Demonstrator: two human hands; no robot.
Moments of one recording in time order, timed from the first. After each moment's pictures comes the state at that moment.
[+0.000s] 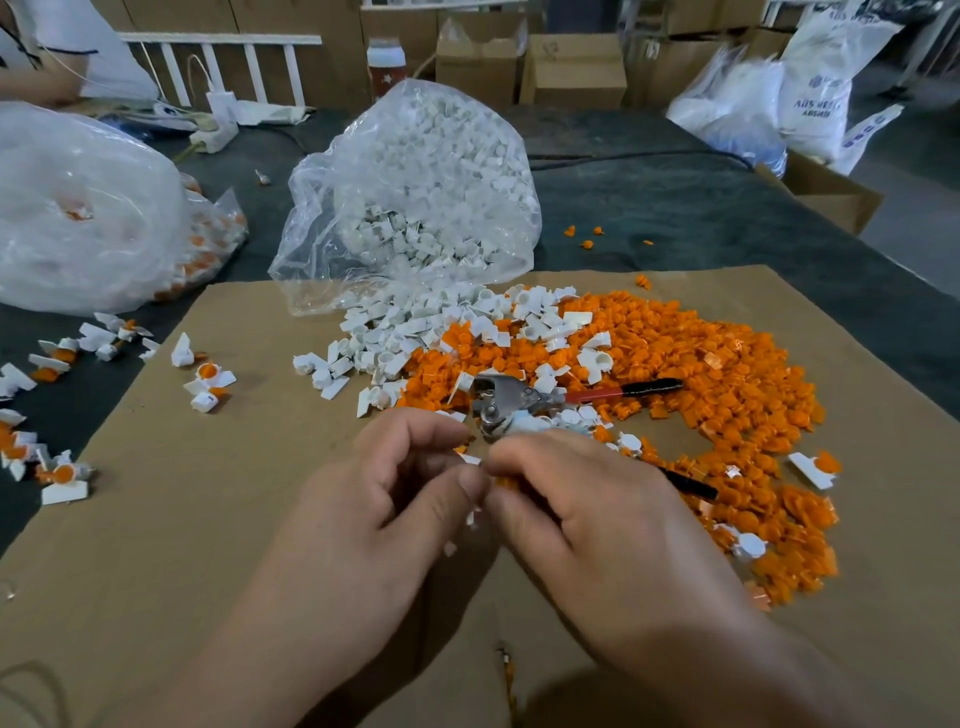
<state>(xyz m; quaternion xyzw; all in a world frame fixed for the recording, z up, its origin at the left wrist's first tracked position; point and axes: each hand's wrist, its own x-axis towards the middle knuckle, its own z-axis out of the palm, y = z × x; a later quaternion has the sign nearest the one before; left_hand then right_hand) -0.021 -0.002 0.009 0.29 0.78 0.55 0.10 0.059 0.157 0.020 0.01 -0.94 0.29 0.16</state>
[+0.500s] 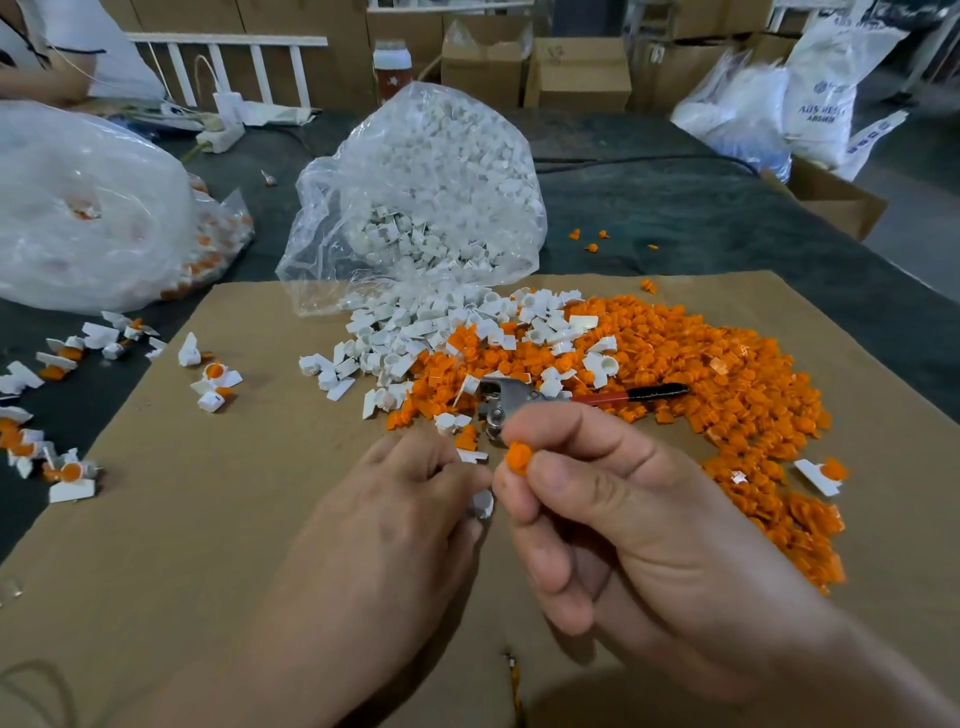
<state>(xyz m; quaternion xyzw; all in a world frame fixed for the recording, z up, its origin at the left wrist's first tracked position) -0.028 0.004 0.000 0.45 0.85 0.24 -0.09 0.055 0.162 0.024 0.05 -0.44 0.90 -0.03</state>
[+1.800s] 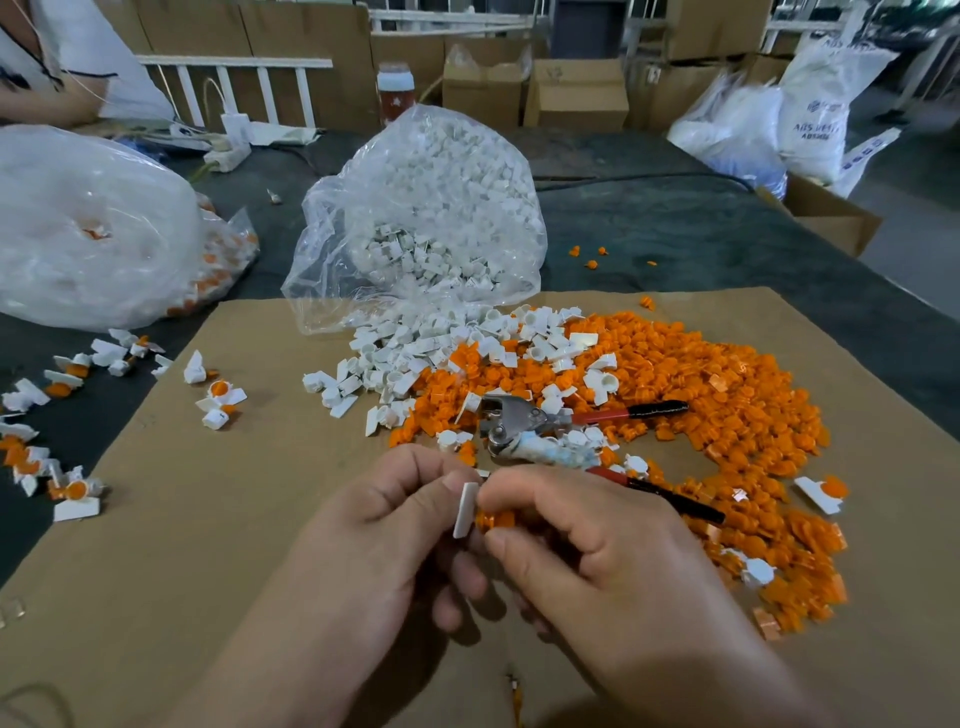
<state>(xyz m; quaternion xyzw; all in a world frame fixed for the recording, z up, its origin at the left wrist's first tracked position) -0.022 0.006 0.011 0.12 0.62 0.72 0.29 0.066 0.157 0.026 0.01 -0.91 0.41 0.12</state>
